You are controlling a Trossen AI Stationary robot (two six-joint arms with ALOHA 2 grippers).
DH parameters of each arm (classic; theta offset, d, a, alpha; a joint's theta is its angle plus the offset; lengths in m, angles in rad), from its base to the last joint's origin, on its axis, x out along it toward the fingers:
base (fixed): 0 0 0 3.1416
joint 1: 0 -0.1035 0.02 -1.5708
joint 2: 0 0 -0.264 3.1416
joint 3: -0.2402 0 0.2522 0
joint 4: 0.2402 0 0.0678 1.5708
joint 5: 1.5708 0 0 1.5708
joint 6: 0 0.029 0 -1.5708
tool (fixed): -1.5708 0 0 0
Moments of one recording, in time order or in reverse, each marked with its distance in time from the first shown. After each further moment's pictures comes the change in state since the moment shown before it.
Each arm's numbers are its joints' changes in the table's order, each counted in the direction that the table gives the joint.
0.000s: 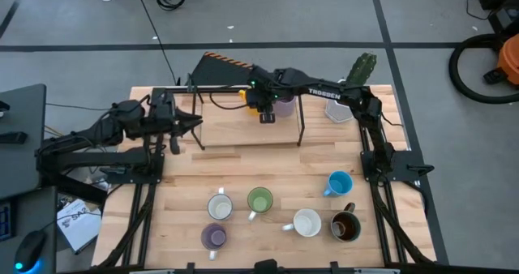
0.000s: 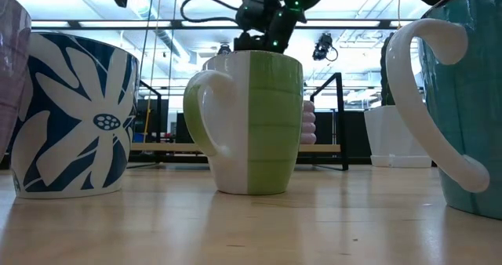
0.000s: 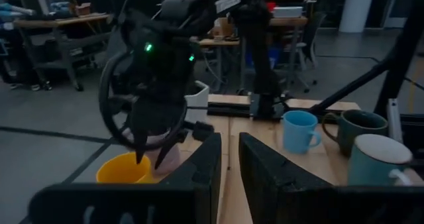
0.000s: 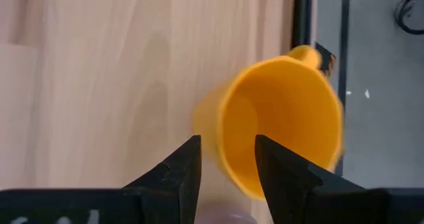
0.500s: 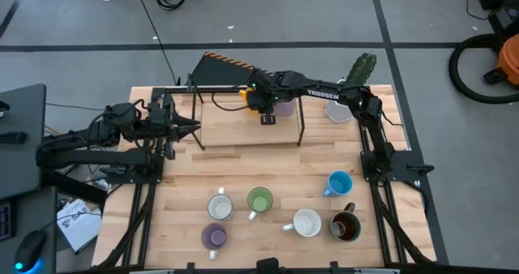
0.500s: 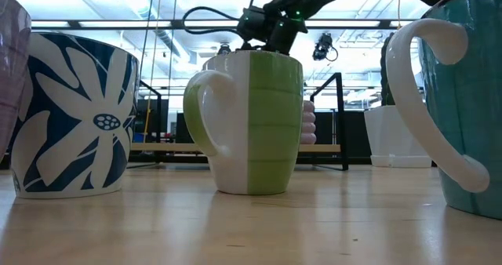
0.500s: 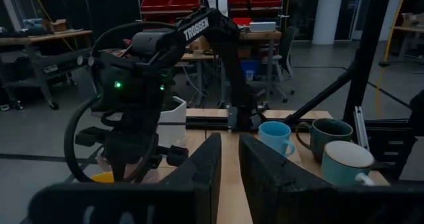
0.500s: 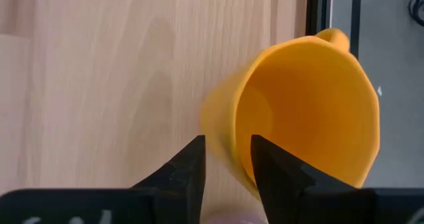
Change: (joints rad) left arm 0.077 0.031 0.000 -0.022 -0.006 0.001; right arm 0.015 0.000 0.077 -0.061 0.016 0.006
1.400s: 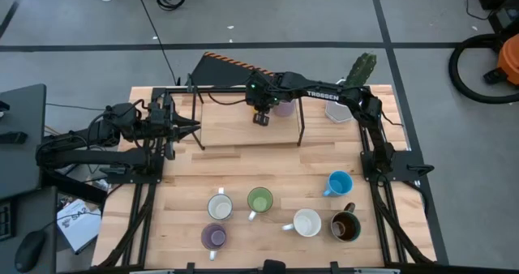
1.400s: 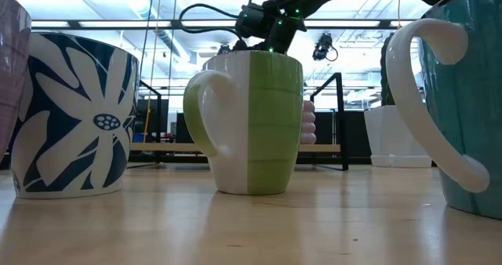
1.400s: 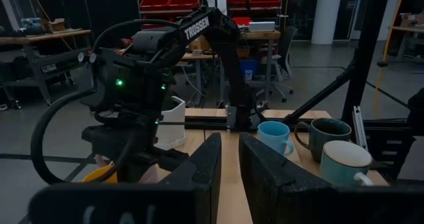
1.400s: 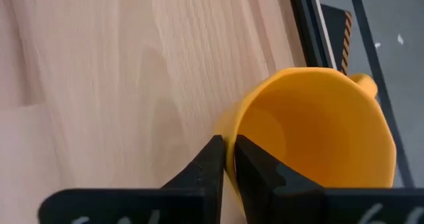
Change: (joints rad) left arm 0.000 0.000 0.000 0.001 0.000 -0.002; right arm -0.015 0.001 -0.005 -0.015 -0.011 0.338
